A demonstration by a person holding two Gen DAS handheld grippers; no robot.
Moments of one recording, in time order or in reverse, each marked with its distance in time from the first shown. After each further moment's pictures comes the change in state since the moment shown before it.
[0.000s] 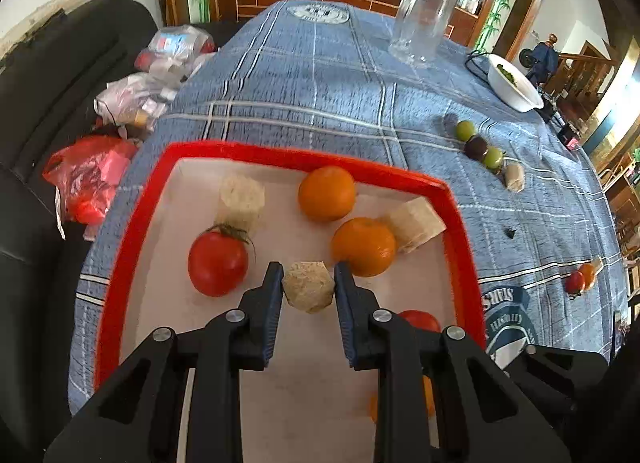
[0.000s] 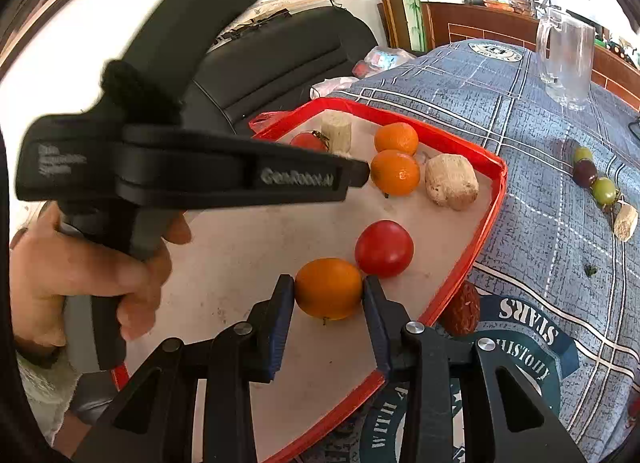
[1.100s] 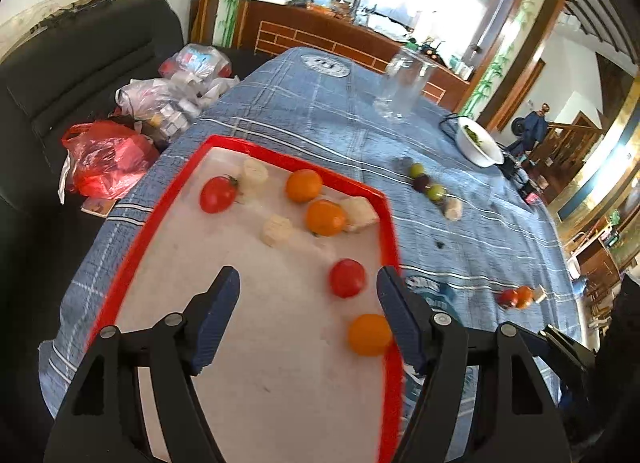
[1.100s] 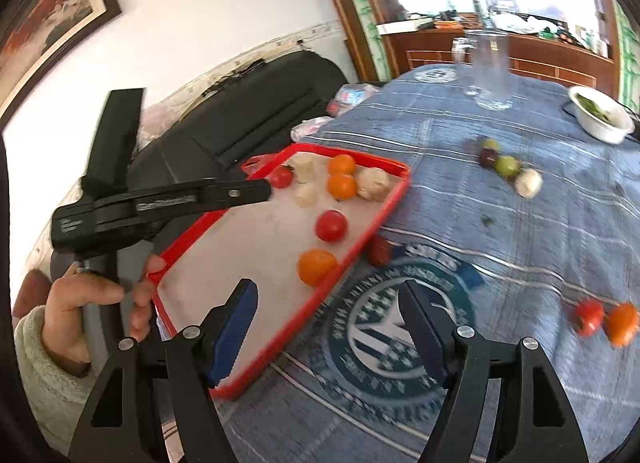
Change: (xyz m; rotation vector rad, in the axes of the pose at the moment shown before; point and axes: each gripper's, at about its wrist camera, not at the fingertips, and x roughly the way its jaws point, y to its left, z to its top) left arm -0.088 -0.007 -0.054 -0.159 -0.180 -0.102; right arm -0.121 -0.034 -0.046 0.122 -0.140 -0.014
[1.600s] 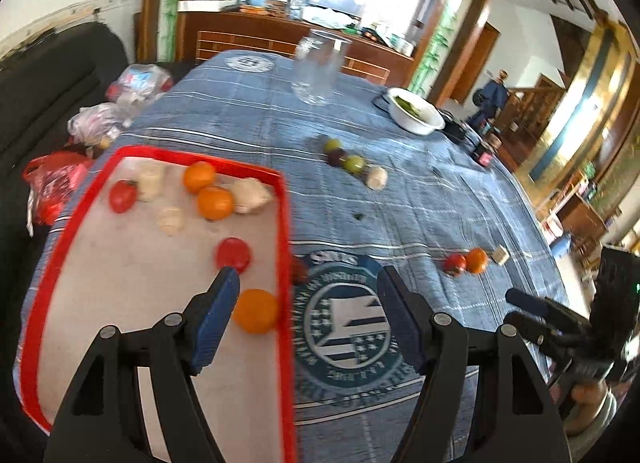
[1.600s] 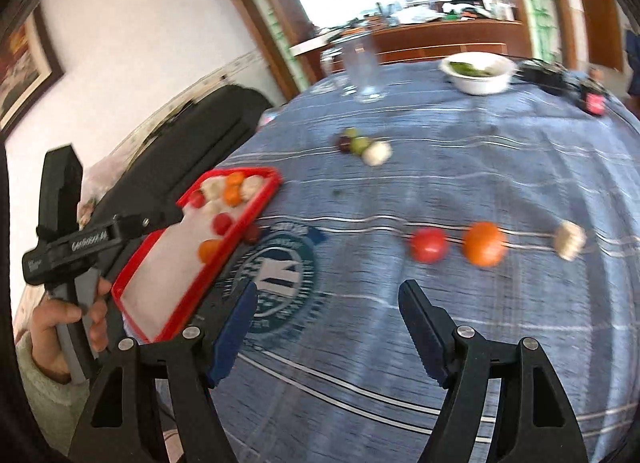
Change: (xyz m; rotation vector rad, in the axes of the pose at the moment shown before) left arm -0.002 -0.084 -0.022 0.159 0.011 -0.096; right arm -0.088 -0.105 -0.049 0.214 -0.085 -0.148
